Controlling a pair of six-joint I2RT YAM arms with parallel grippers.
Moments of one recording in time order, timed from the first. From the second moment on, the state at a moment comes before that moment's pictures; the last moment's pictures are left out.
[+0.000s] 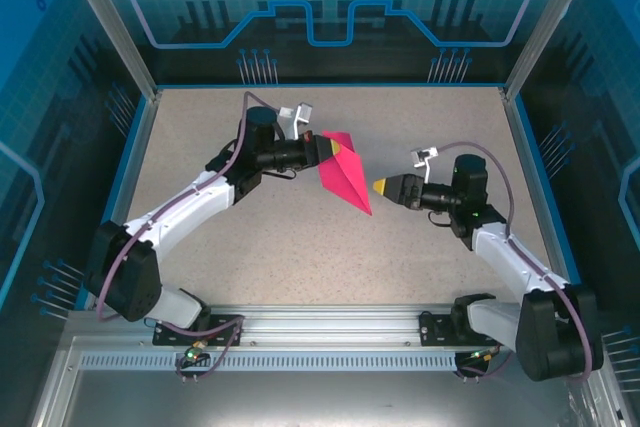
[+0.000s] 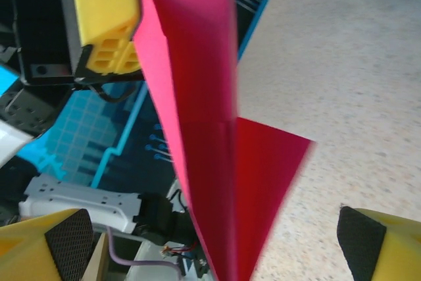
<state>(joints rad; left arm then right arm) -0.48 1.46 1.11 0.03 0.65 -0.84 0.17 1.14 0.59 0.24 -1.08 0.76</state>
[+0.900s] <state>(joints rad) -0.48 1.43 1.09 0.11 0.69 -0.90 0.26 1.25 0.65 0.40 -1.10 1.01</state>
